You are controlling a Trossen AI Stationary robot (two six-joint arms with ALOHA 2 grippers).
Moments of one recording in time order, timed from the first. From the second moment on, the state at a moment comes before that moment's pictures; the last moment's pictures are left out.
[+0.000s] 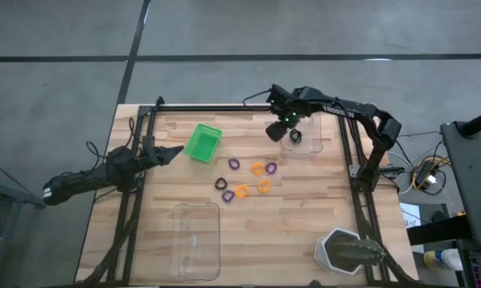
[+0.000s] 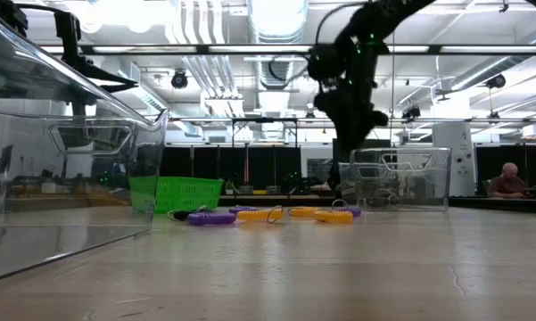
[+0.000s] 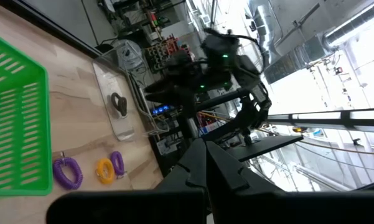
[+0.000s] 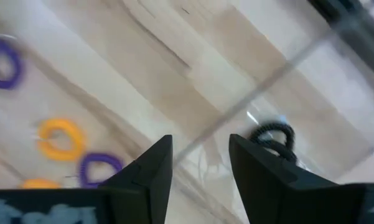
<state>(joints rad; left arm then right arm) 0.25 0.03 0.01 0.09 -0.13 -1.18 -0.54 1.78 1.48 -1.01 0.00 0.30</state>
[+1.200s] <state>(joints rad) 0.25 0.18 0.13 0.06 -0.10 -1.13 -0.13 1.81 1.58 -0.84 -0.09 0.41</state>
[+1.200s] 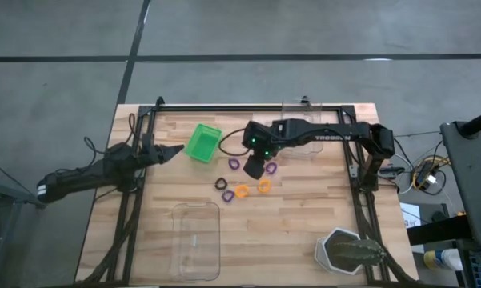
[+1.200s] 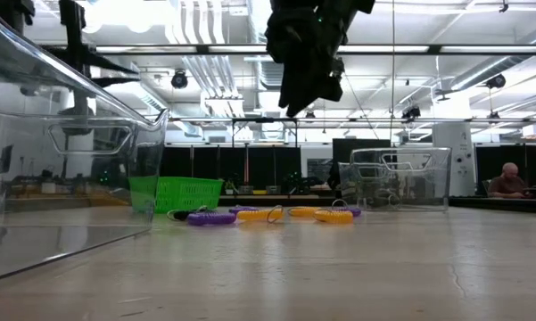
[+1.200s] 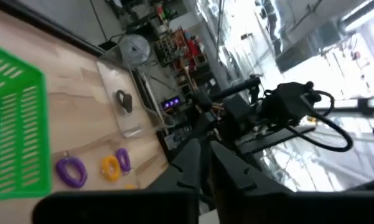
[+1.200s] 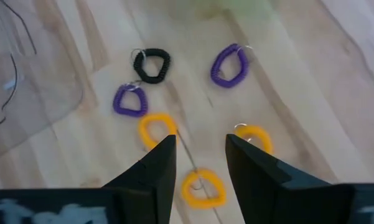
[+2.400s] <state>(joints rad) 0.24 1.27 0.94 -0.50 0.14 -0.53 -0.06 1.54 1.56 -0.81 -0.07 0.47</state>
